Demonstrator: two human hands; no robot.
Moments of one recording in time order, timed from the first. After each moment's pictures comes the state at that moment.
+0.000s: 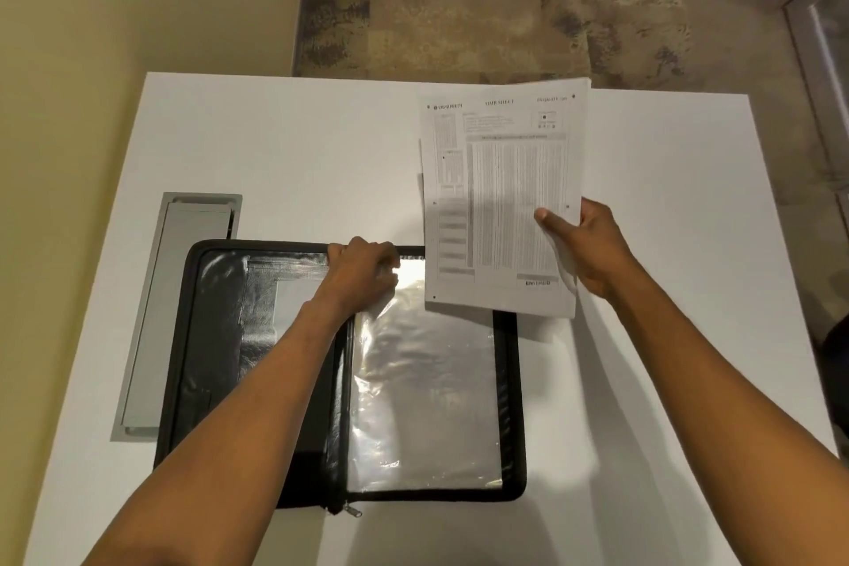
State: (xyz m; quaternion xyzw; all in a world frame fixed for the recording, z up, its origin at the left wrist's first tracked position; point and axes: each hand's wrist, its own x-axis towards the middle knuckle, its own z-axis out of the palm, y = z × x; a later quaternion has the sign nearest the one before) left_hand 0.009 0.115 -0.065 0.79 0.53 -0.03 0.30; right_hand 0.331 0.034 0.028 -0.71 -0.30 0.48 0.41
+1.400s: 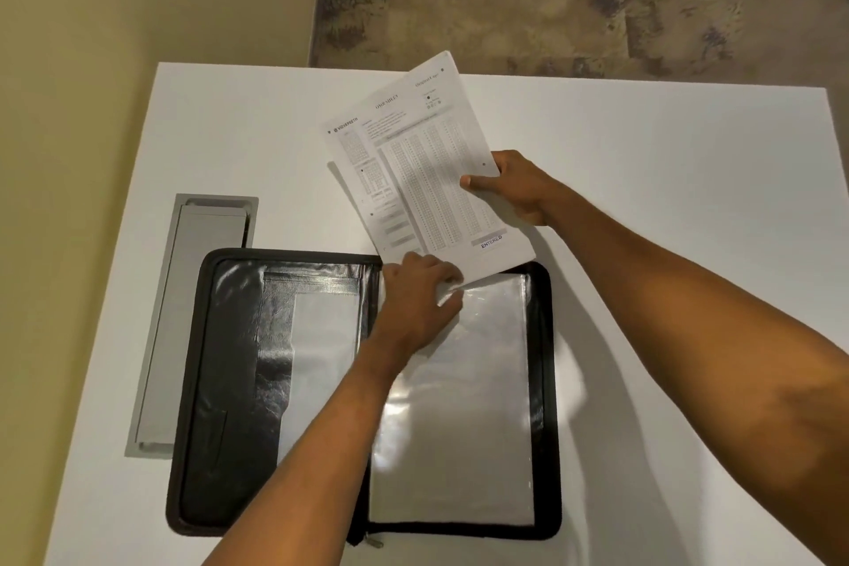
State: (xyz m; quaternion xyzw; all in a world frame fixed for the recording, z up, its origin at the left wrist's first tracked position) left_hand 0.045 0.085 -0.063 0.79 0.51 0.10 0.33; right_hand 0.276 0.192 -0.047 -0.60 -0.42 0.63 0.27
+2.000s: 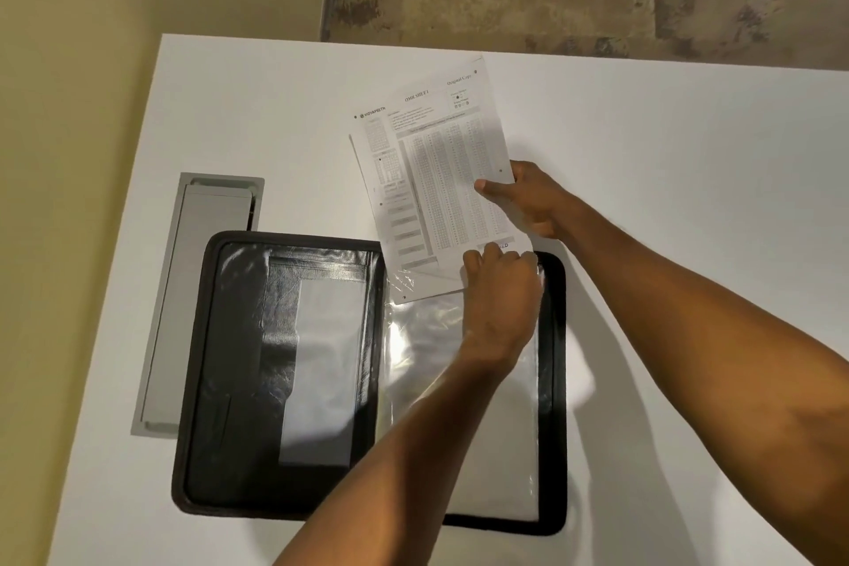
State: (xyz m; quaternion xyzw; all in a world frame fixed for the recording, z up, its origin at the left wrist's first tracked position) left_hand 0.151 0.054 -0.047 0.80 0.56 0.02 0.21; right_hand 0.272 0.173 -0.084 -0.60 -0.34 0.66 0.29
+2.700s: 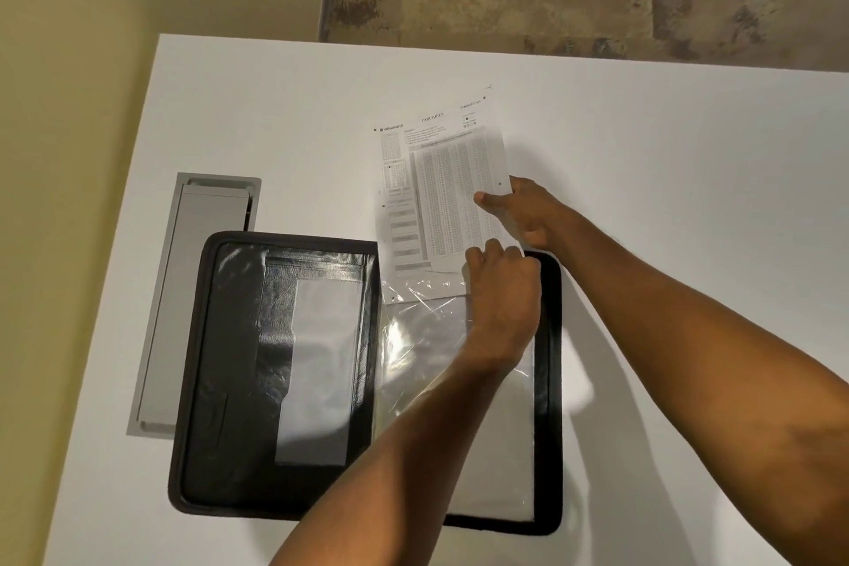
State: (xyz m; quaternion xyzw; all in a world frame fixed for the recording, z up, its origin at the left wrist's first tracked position) left_hand 0.161 0.053 -0.053 0.81 0.55 0.00 0.18; right_hand 0.266 0.160 -0.097 -0.63 -0.28 0.67 0.28
